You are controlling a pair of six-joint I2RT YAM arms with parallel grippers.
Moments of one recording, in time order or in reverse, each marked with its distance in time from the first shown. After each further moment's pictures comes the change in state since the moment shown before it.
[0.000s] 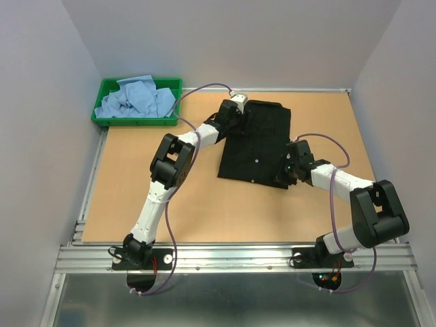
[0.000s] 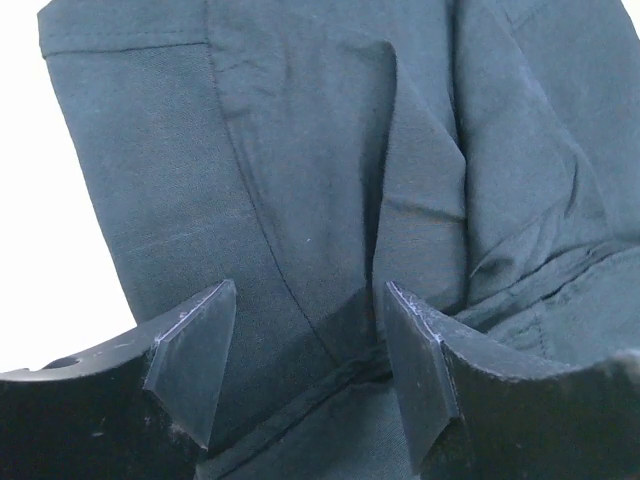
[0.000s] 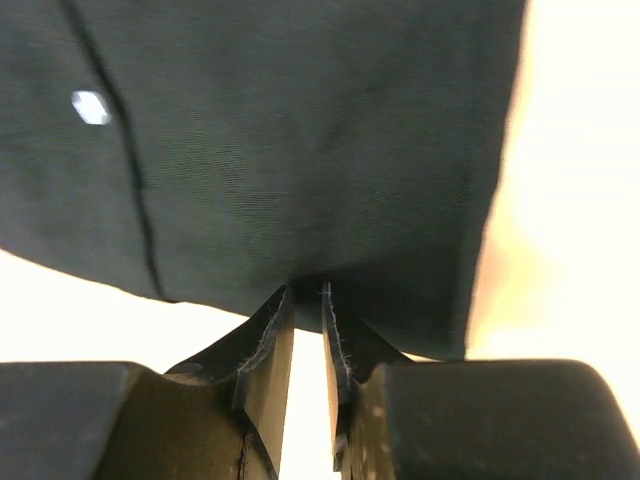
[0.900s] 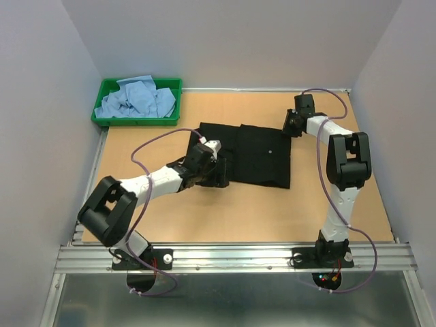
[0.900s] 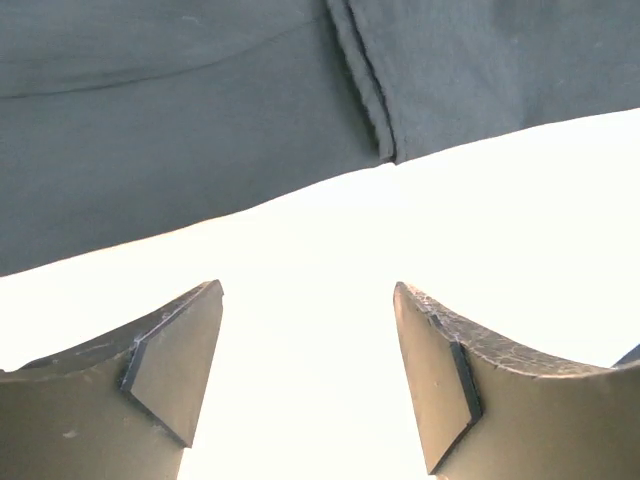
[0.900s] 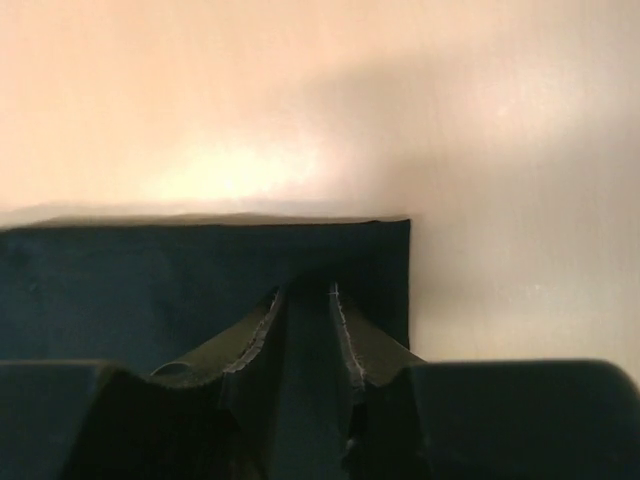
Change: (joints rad) left arm -0.129 -0.889 -1.063 -0.134 0.033 -0.295; right arm -0.215 0.647 0.787 -0.074 0.125 -0.231
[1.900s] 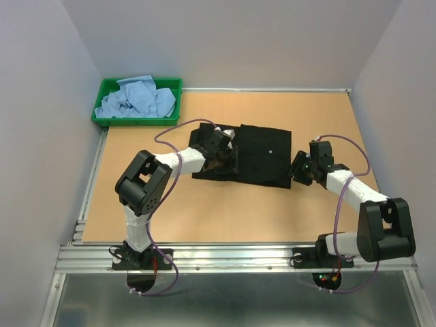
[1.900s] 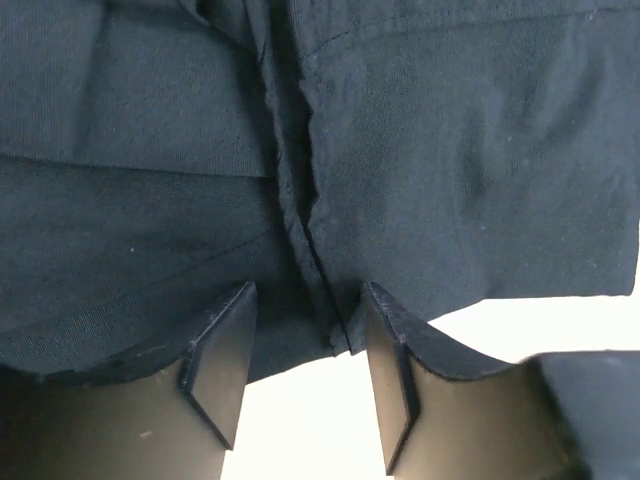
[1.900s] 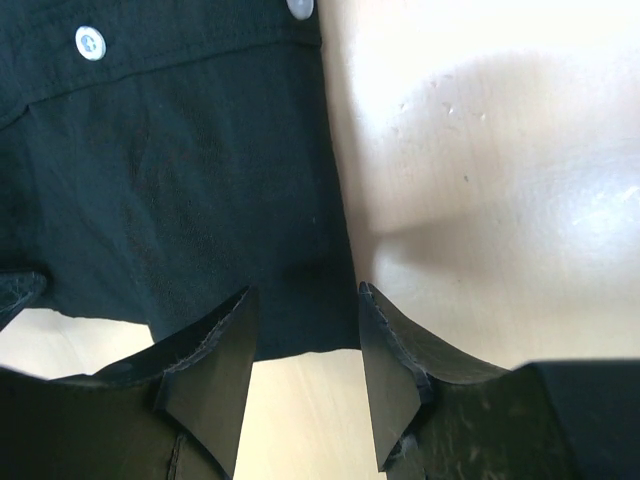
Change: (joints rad) left arm 0.002 0.330 0.330 -0.034 0.019 -0.089; right arm 0.016 -0.773 -0.837 0.042 -0.156 0.182
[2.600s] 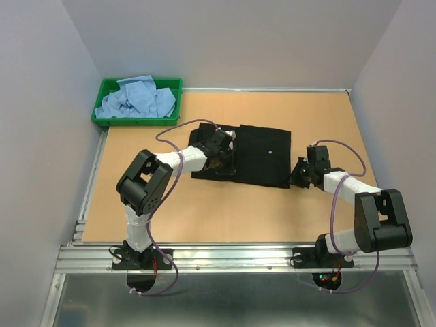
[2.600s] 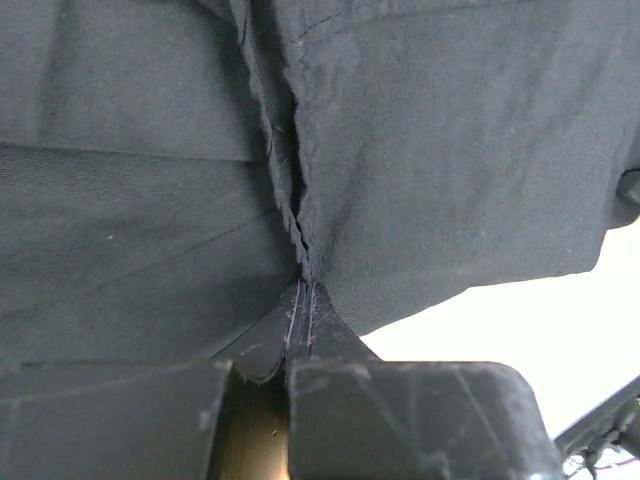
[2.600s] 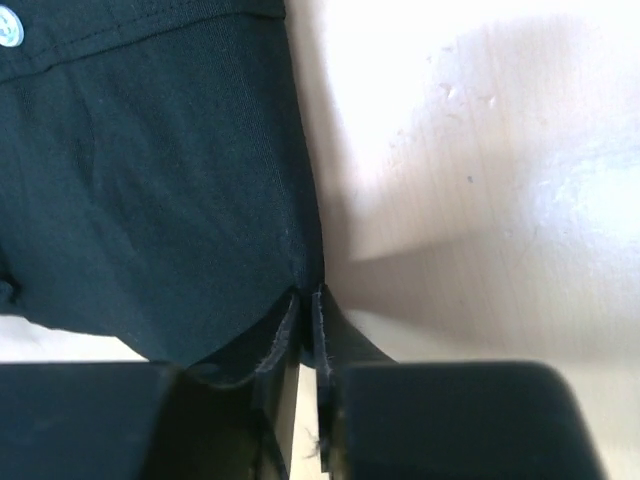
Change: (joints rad) left arm -0.008 0.015 0.035 -0.066 0.017 -0.004; right arm 0.002 0.073 -0.066 0.111 -0.021 0.017
